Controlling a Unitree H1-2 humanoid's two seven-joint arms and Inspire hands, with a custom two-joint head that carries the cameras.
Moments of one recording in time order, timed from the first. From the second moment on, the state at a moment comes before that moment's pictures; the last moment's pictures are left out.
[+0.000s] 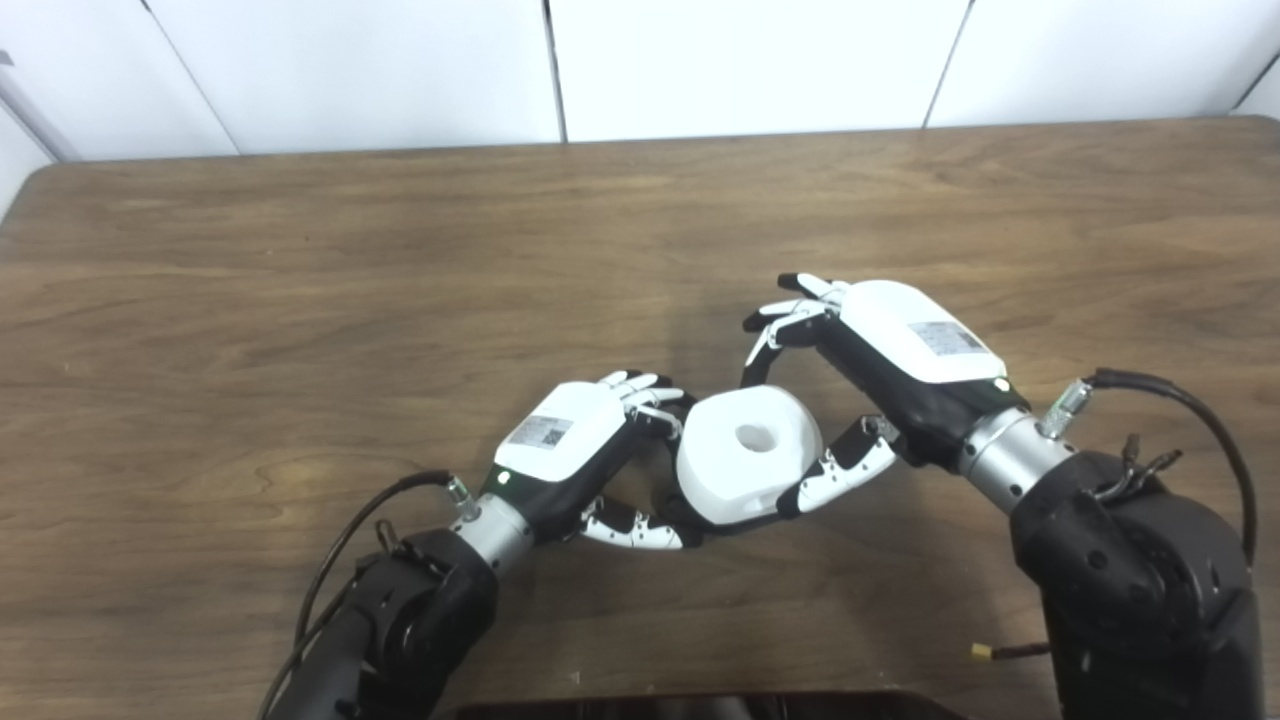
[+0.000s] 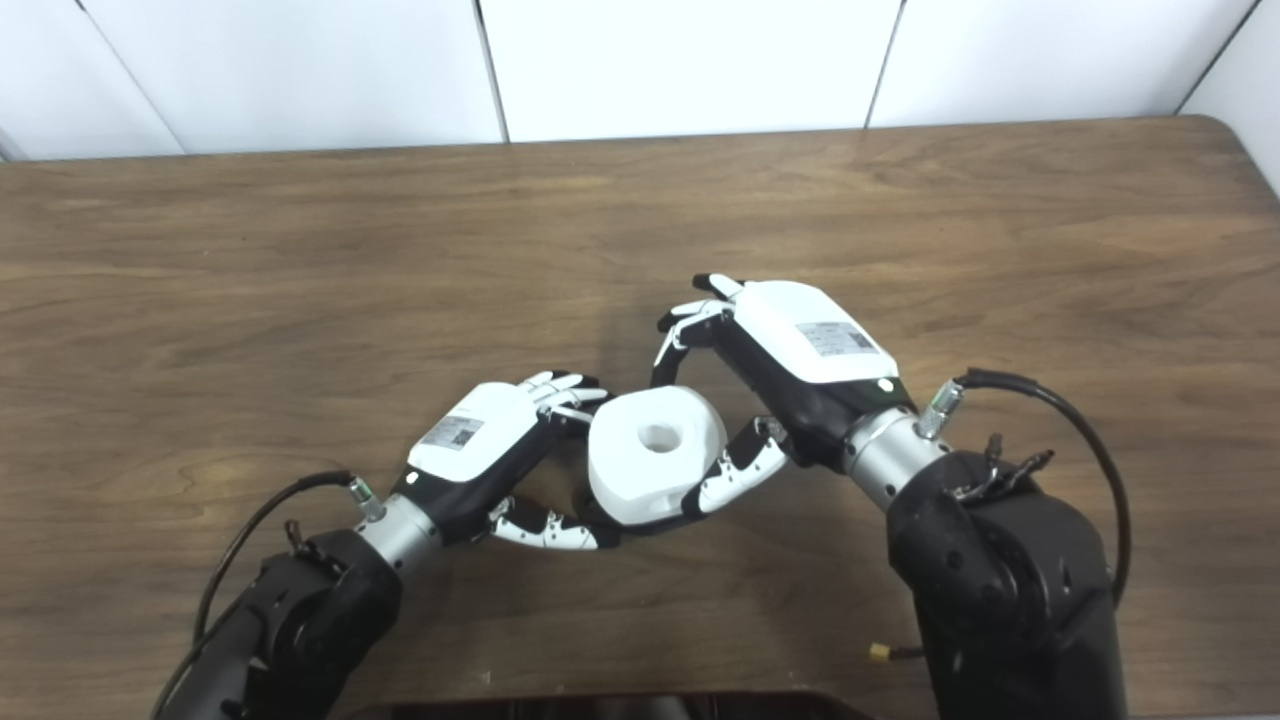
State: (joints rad) left arm 0.00 0.27 -0.44 -0.31 0.81 0.04 -0.35; right arm -0.12 -0.17 0.21 -0.81 -1.02 0.35 0.94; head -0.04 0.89
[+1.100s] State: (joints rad) left arm 0.00 0.27 -0.44 -0.31 0.81 0.04 -0.35; right arm -0.10 -0.19 0.21 -0.80 -1.01 0.24 0.89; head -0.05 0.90
